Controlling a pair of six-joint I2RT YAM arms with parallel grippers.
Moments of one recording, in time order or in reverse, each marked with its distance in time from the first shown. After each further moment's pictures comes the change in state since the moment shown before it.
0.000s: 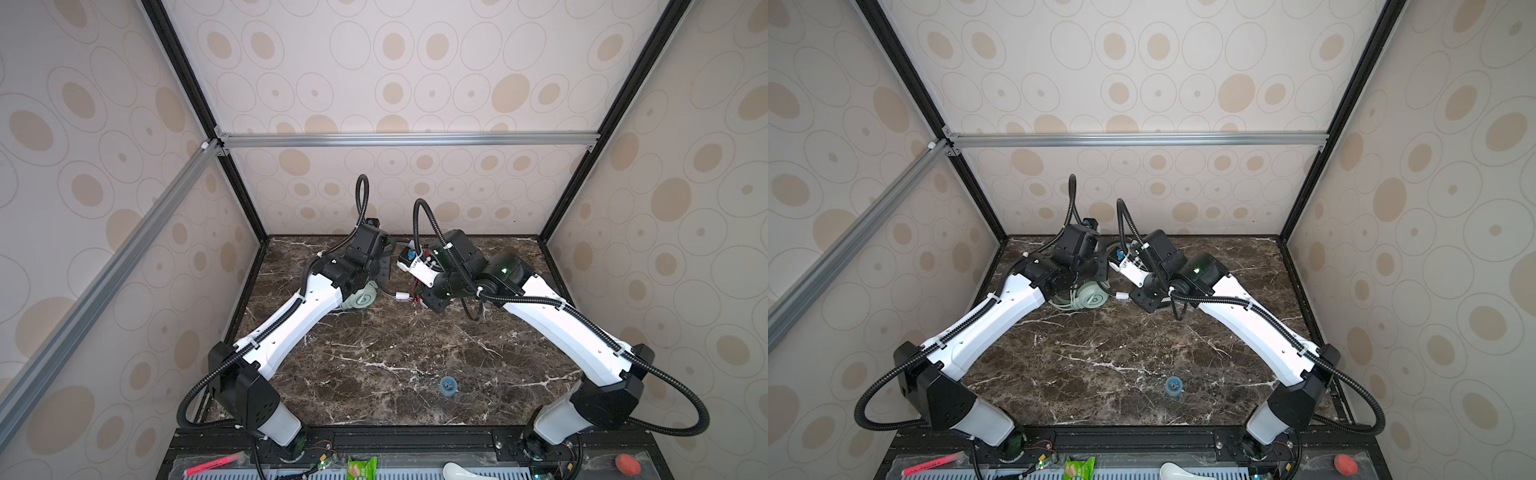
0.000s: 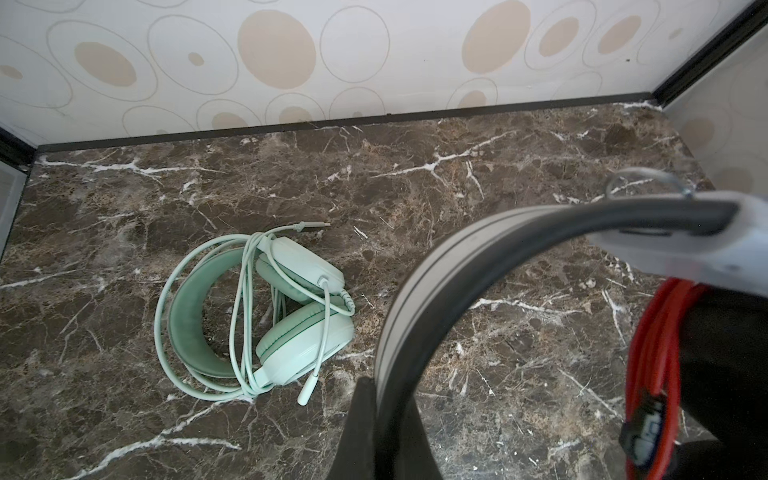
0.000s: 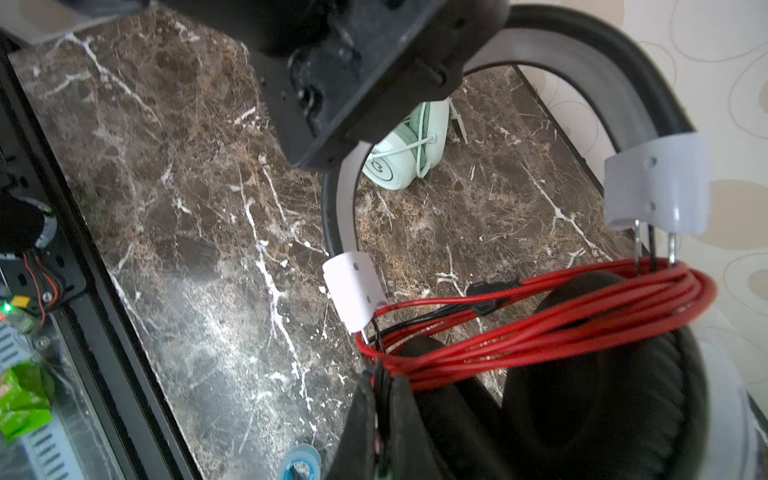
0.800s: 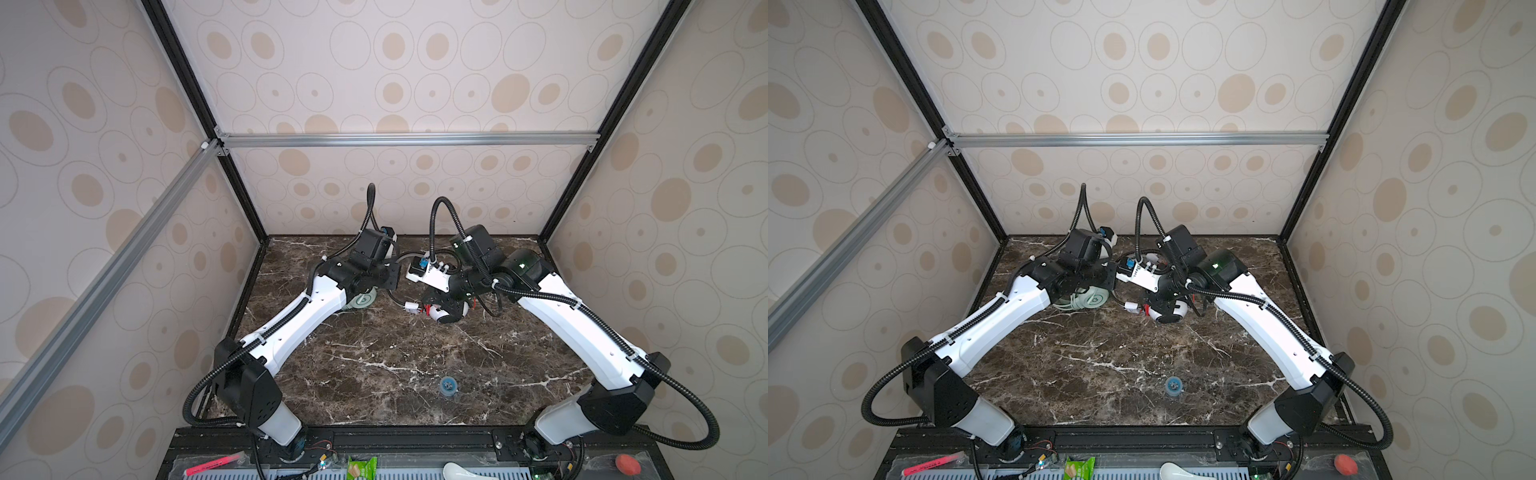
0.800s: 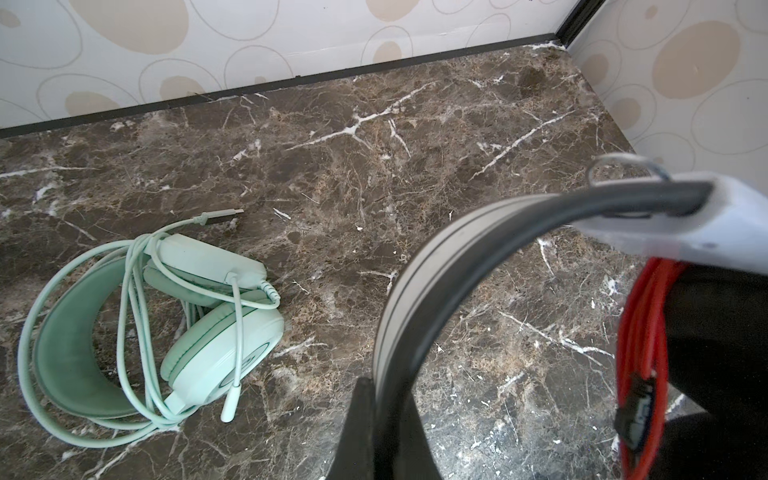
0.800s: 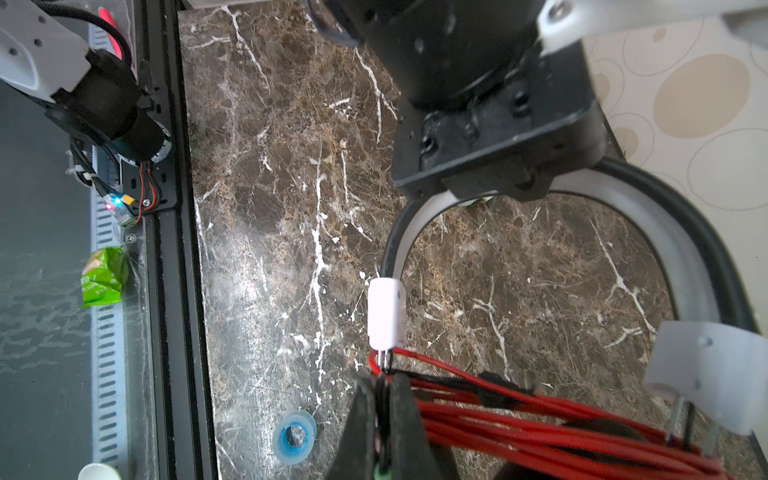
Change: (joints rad) left arm -0.004 0.011 -0.061 0.068 0.245 0.065; right arm -0.129 -0.048 -0.040 -0.027 -0.347 -0.280
